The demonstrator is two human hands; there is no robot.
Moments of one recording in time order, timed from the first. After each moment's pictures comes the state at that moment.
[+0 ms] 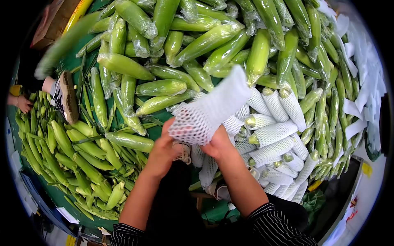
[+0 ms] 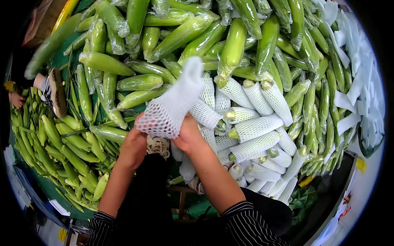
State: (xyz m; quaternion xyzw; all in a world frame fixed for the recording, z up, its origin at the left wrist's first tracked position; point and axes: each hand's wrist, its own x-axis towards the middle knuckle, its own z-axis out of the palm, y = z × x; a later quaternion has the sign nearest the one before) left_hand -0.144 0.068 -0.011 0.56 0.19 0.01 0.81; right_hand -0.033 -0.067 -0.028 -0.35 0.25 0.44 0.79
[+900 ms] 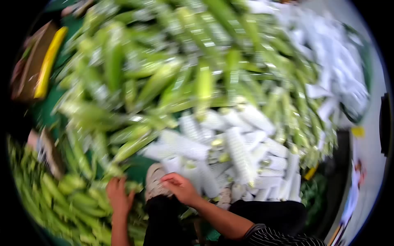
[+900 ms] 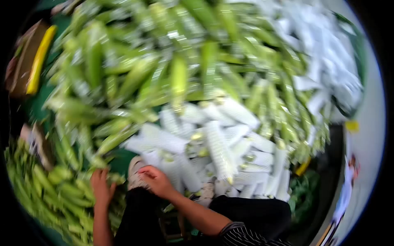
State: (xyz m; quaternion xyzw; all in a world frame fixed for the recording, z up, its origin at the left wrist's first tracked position) left_hand -0.237 0.142 -0.076 0.93 0.20 -0.16 0.25; right_hand -0.127 -0.111 -0.053 -0.61 0.06 0.42 0.66
